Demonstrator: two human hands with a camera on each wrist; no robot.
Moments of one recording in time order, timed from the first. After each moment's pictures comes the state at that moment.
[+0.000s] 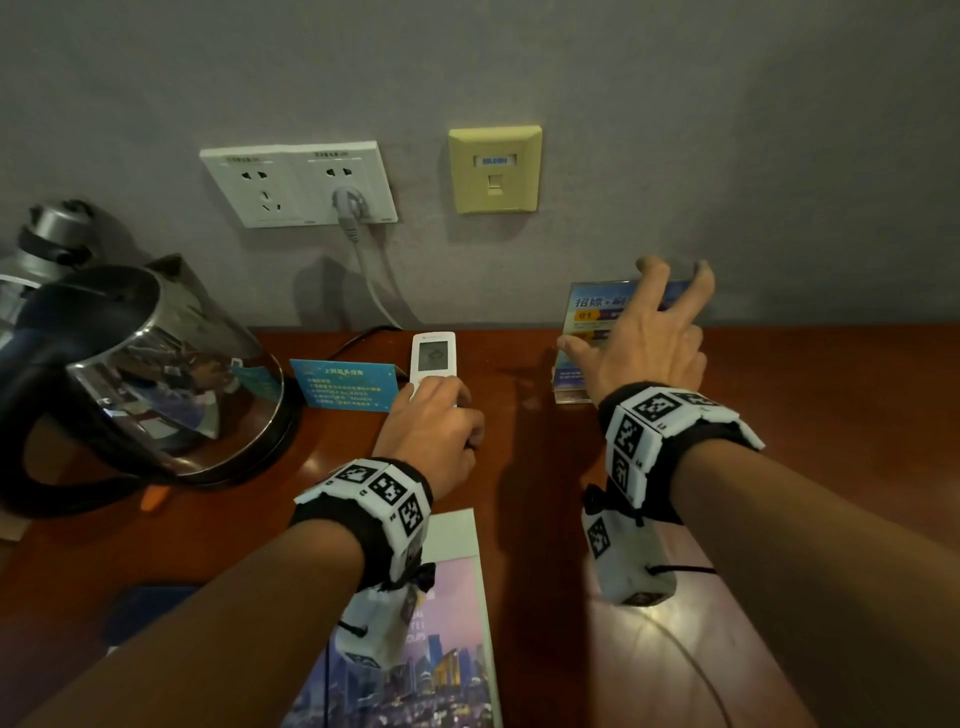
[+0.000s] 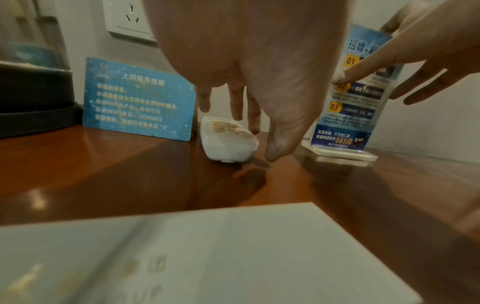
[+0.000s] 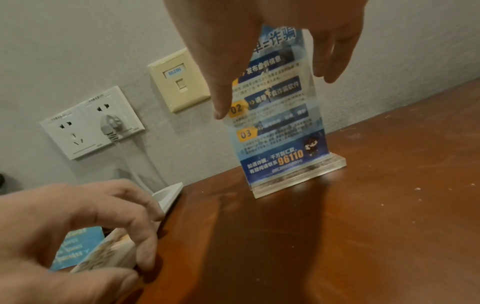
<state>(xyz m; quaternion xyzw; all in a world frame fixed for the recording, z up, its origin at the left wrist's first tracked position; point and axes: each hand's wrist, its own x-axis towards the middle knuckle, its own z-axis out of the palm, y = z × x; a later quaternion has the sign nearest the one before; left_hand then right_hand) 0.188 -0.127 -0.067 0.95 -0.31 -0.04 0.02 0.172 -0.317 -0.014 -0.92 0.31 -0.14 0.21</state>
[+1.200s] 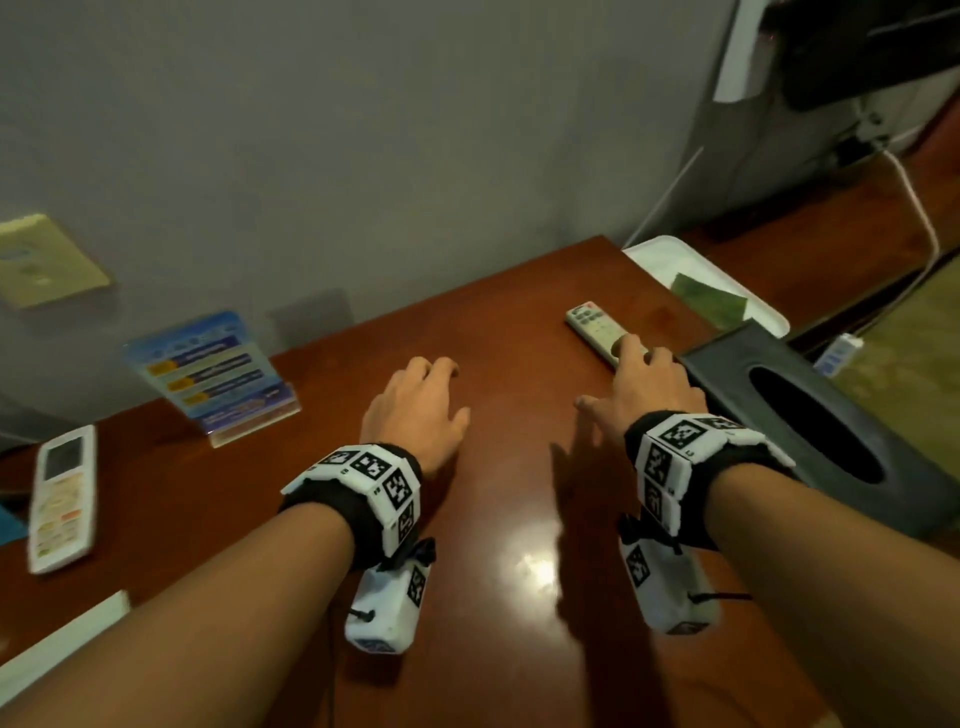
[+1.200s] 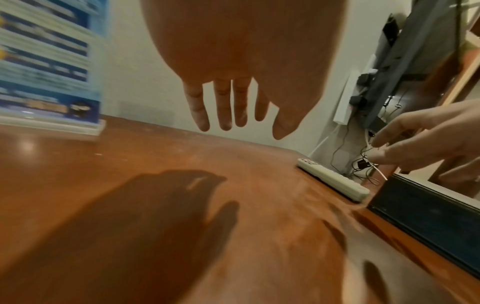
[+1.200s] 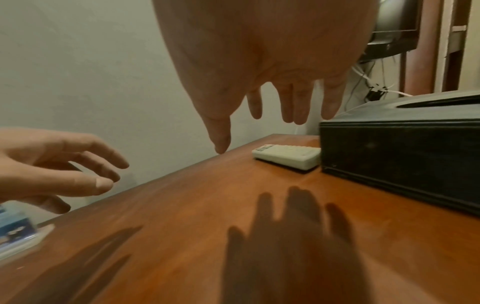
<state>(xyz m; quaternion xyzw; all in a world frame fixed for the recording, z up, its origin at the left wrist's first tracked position) 0.042 -0.421 -0.024 0.91 -0.39 -0.08 0.12 -0.099 -0.578 -0.002 -0.85 0.51 0.02 0.15</state>
